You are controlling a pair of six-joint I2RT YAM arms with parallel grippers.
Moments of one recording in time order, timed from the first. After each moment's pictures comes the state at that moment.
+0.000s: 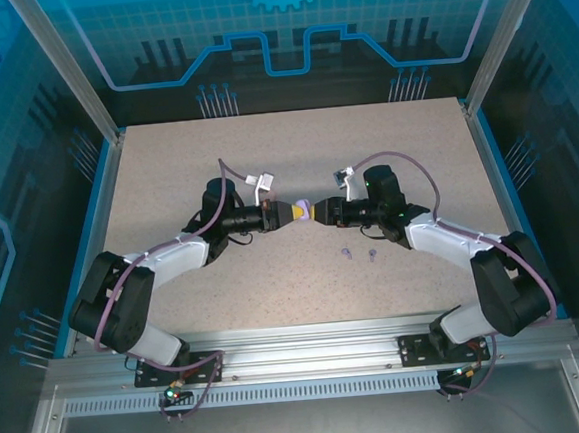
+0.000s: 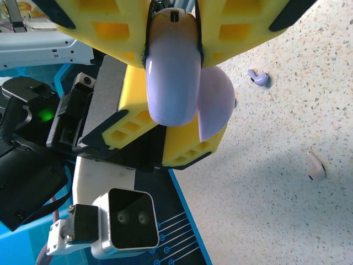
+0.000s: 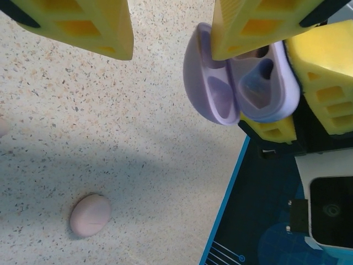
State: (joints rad) left arm -0.42 1.52 0.73 0.47 0.87 -0.85; right arm 0.43 1.43 0.75 0.13 -0.66 0.63
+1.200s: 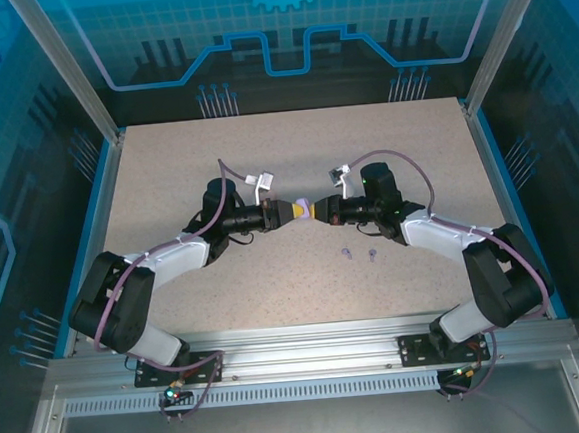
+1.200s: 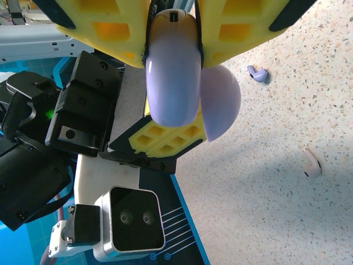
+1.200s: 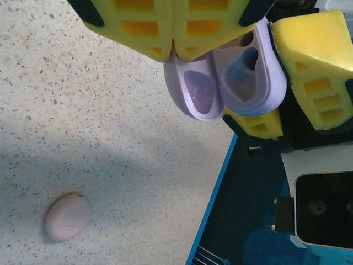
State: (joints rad) left arm -0.42 1.52 0.73 0.48 0.85 -0.88; right arm 0.43 1.49 0.77 0.19 -0.72 0.66
